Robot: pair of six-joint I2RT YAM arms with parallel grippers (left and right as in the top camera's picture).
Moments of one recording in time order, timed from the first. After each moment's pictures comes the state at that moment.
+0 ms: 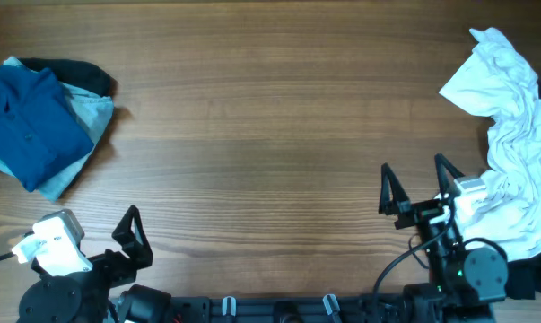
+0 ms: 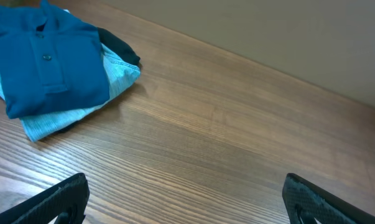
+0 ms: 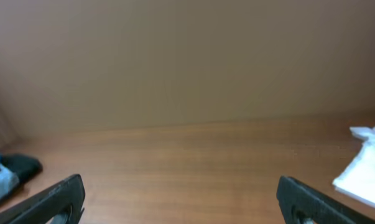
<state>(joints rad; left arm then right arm) -0.30 0.34 1.04 -1.19 -0.33 -0.49 0.10 0.09 0.27 -0.14 -0.13 0.19</state>
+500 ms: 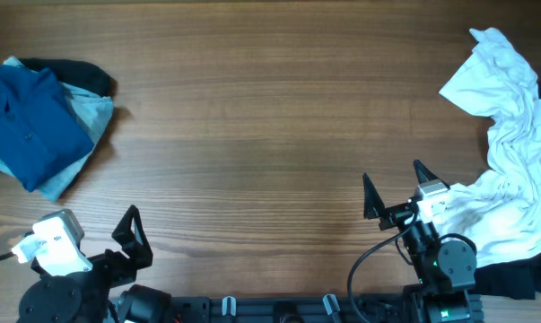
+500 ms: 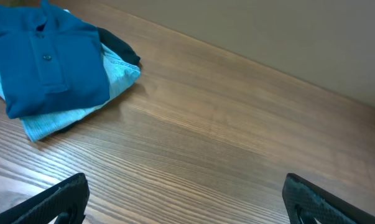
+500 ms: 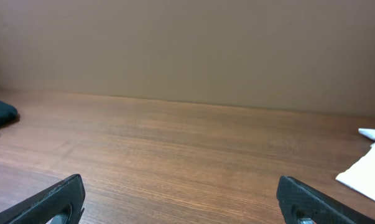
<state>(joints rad) -0.30 0.34 1.04 -1.19 -0.33 -0.49 0.12 0.02 0.01 0.00 -0.15 0.02</state>
